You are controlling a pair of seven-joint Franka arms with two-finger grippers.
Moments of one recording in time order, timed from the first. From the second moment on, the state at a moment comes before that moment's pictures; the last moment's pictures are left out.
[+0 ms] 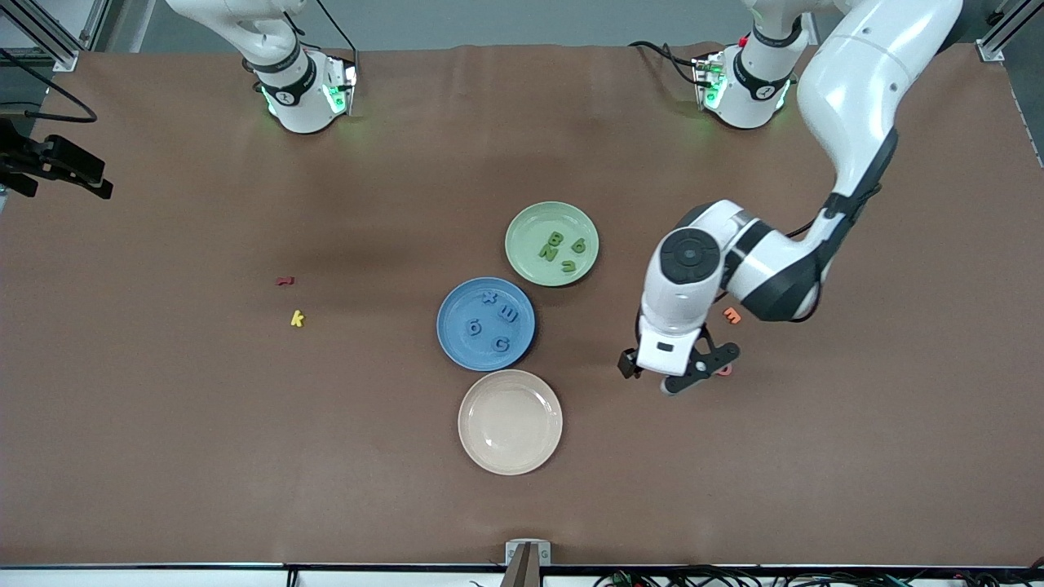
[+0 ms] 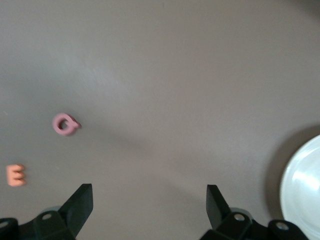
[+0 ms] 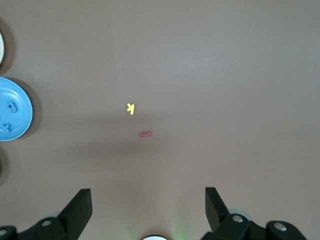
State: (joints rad) left arm 0.01 0.64 -0.58 -1.52 0.54 2.12 -1.19; right arm 0.00 -0.05 -0.04 -1.55 -0.02 1.45 -0.01
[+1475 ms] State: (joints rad) left arm -0.05 0.09 -0.15 -1.52 0.05 1.59 -0.35; right arm -0.02 -0.08 -0.03 -1.58 0.02 1.48 -0.03
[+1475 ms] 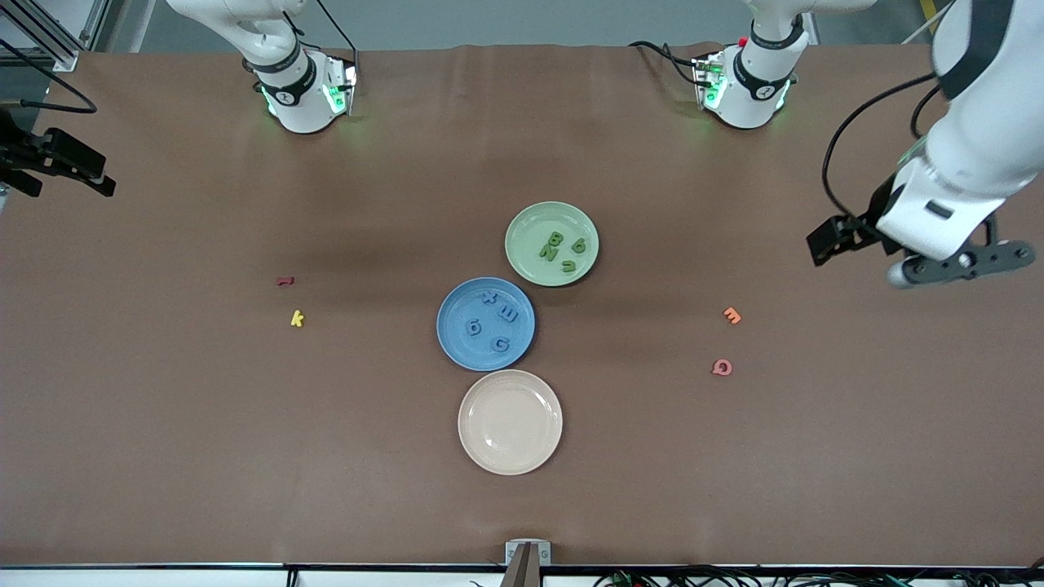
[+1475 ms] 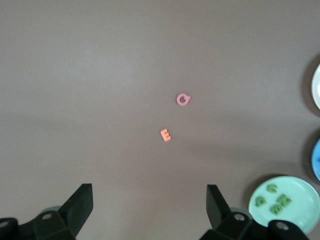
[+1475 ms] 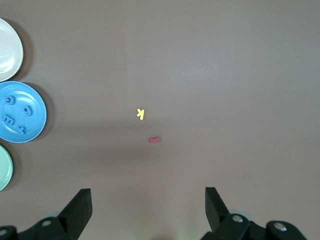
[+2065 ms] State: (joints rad) left arm 0.00 -0.08 -0.15 -1.58 0.04 1.49 -0.20; right arm -0.02 -0.09 -0.03 -1.58 0.00 1.48 -0.03
